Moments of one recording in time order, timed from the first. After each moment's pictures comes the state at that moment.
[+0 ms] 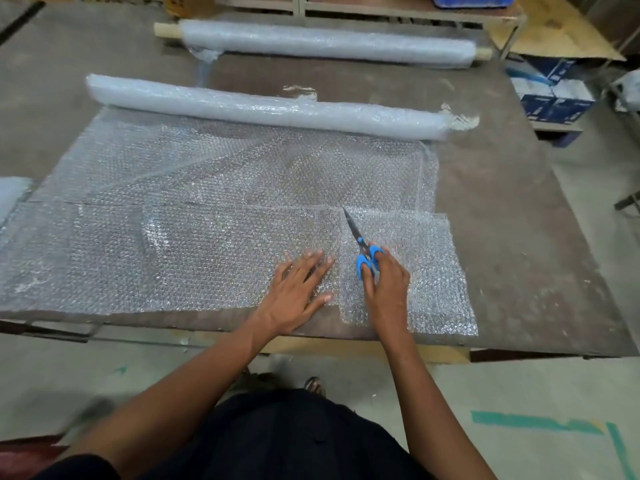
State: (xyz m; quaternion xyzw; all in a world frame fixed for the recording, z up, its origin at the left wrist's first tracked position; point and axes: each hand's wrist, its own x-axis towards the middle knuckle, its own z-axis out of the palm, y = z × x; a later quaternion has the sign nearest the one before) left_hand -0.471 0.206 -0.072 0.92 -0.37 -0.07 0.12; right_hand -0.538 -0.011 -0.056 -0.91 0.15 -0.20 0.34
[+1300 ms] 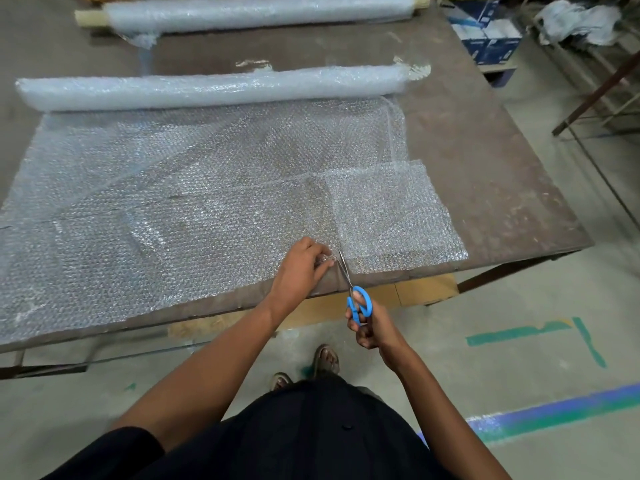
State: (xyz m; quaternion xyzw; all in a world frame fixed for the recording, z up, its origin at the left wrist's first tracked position) left_hand -0.485 0.217 -0.069 0.87 -0.35 -0.08 0.33; right_hand -0.669 0.088 -0.044 -0.55 0.39 0.14 0.72
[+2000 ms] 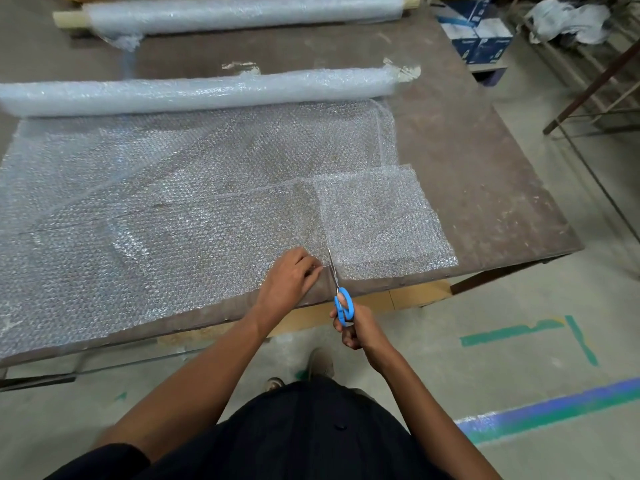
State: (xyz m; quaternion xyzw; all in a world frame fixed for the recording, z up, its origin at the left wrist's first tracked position) left_hand -0.480 0.218 -0.083 0.84 -0.45 0.02 0.30; right_hand -0.649 0.086 -0.048 -0.58 0.40 0.14 0.69
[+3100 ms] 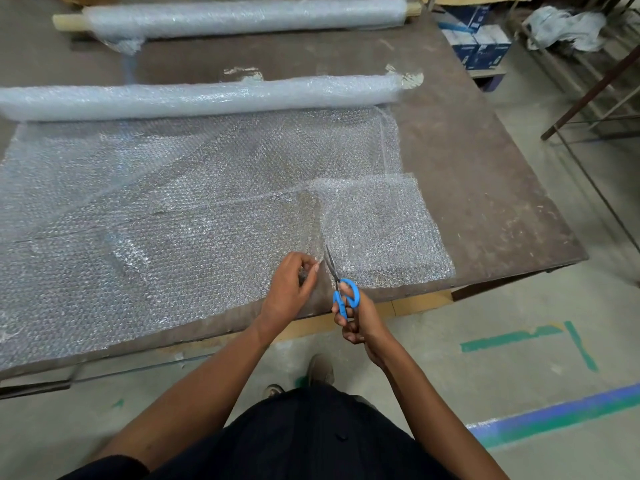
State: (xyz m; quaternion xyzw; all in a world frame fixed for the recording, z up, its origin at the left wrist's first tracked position) left_hand -0.478 0.217 -0.083 0.84 -0.31 -0.05 0.45; right_hand -0.614 0.081 -0.032 -0.53 0.40 0.13 0.73
